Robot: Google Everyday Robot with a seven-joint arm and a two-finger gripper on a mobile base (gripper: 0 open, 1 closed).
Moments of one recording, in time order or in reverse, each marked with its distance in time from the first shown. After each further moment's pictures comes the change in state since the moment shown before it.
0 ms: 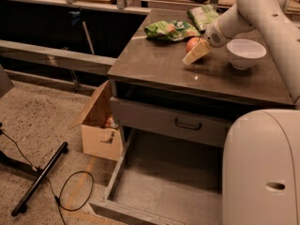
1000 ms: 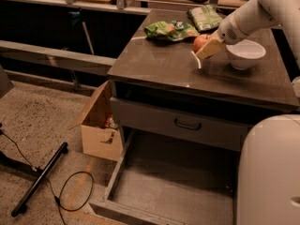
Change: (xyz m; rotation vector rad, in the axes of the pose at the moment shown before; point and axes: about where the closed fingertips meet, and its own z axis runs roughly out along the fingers) arm 0.008 0.010 -0.043 -0.048 -0.020 -0.040
